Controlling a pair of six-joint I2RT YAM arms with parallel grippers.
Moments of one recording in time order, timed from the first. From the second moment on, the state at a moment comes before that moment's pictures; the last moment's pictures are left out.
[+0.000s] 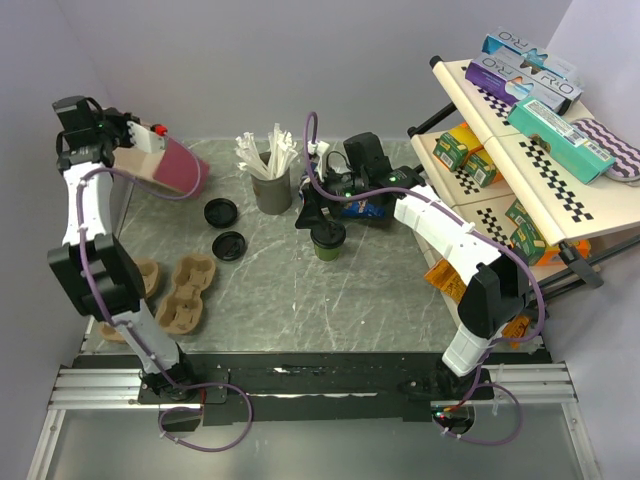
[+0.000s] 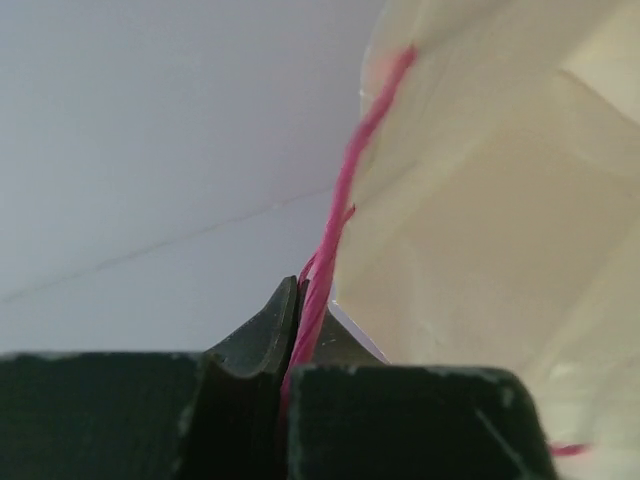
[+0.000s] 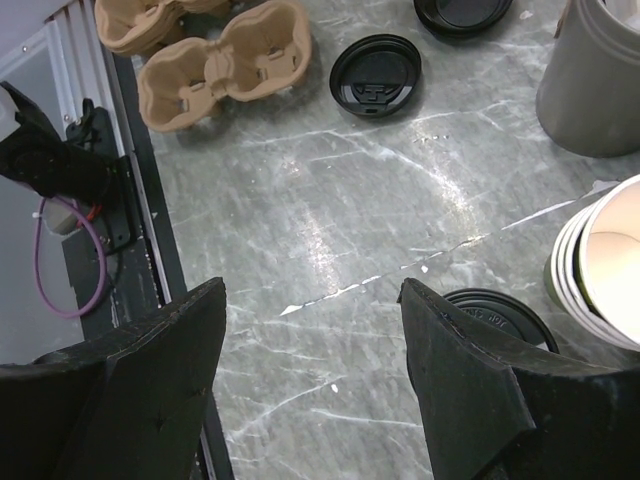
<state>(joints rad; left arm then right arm) 0.35 1.84 1.78 -0.28 0.41 1.82 0.57 1.69 1.60 -0.57 -0.69 -0.10</state>
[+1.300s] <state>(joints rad) 0.01 0.76 1.22 -0.89 0.70 1.49 0.55 1.66 1.60 -0.65 -0.63 -0.17</state>
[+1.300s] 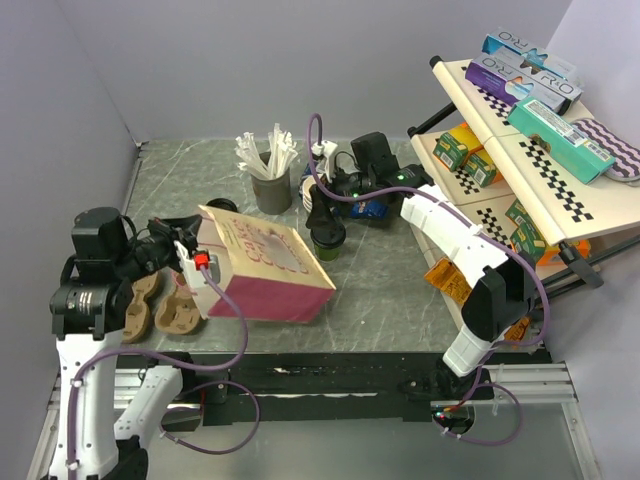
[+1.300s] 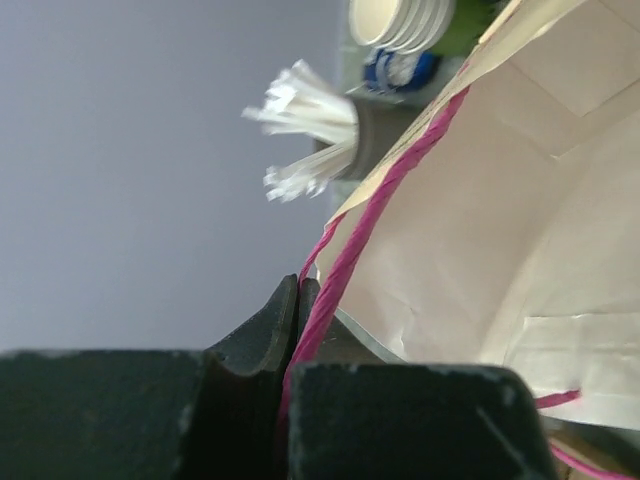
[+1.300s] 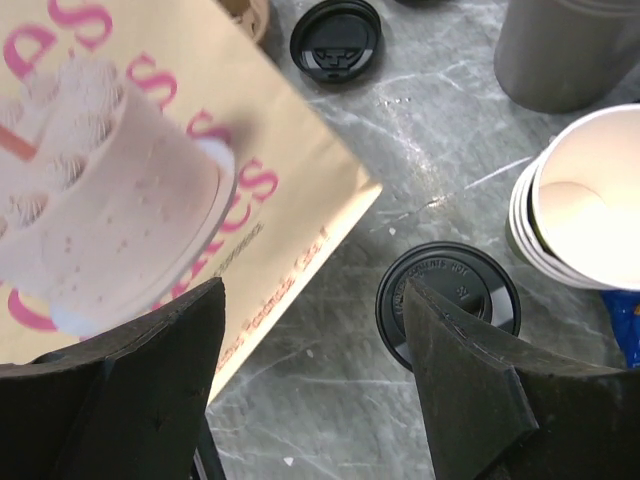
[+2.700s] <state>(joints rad) -0.65 1.04 1.21 -0.57 0.40 1.01 0.48 1.61 1.63 -0.72 -0.65 -0.18</state>
